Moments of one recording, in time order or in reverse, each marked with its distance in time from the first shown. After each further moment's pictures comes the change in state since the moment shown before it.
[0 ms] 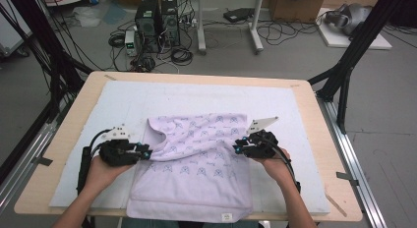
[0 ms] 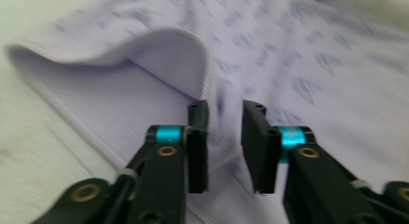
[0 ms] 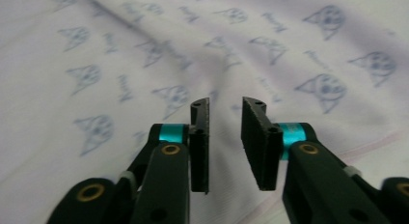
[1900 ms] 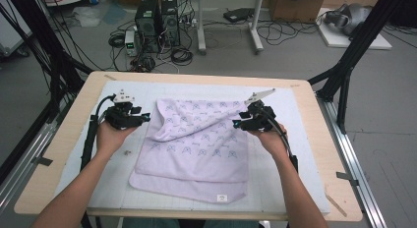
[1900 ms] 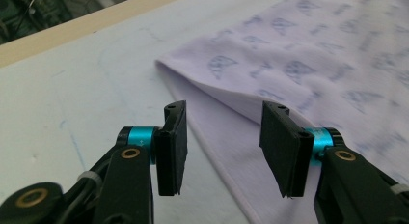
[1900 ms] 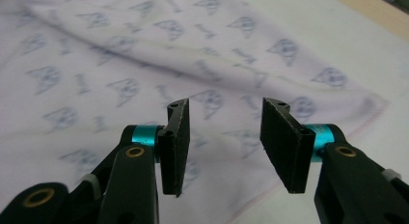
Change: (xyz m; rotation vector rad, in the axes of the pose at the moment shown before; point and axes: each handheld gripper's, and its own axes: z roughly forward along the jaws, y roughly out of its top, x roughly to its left) left arm 0.052 0.049 0.021 -0.004 0.286 0.013; right arm -0.042 0.052 0.000 0.019 -0.127 0.075
